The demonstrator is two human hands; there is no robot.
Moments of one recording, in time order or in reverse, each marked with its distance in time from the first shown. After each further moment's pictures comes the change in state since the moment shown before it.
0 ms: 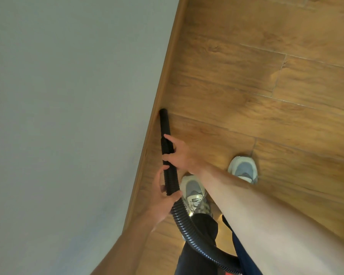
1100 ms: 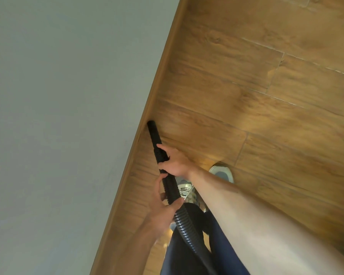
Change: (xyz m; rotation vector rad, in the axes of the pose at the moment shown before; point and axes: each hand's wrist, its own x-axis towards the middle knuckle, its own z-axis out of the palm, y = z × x) left_hand -0.024 -0.061 0.032 -0.110 0.062 0.010; right_hand -0.026 0.041 0.018 -0.150 -0.127 0.079
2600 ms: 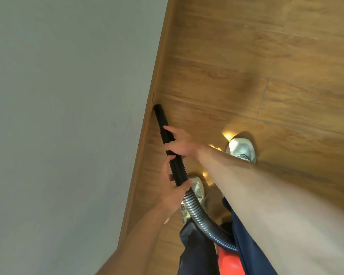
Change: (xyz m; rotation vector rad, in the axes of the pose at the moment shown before) left_hand -0.006 -0.125 -0.063 0.167 -0.023 0.217; right_hand -0.013 0.058 0.111 0.064 0.098 -0.058
